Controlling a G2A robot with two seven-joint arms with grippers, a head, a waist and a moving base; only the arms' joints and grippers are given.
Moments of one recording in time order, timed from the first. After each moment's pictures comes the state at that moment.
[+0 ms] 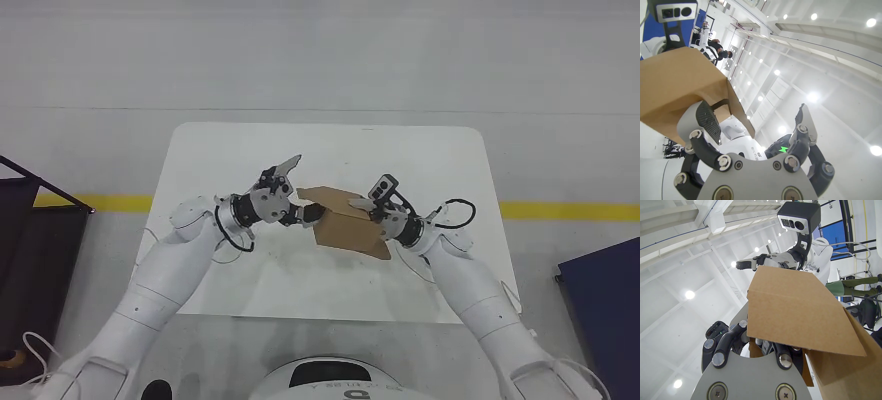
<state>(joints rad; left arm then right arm) 1.18 -1.09 -1.08 -1.41 -1.11 0.24 -1.09 -1.21 -1.28 1.11 -1.15 1.04 0.05 1.28</state>
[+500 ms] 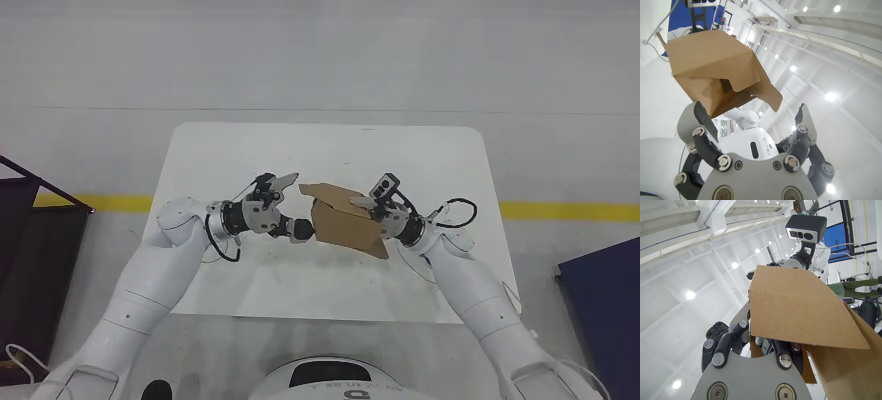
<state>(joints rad) 1.22 -1.06 -1.15 -1.46 -0.96 0.28 -1.18 -1.22 -1.28 1.12 -1.17 1.04 0.05 1.27</state>
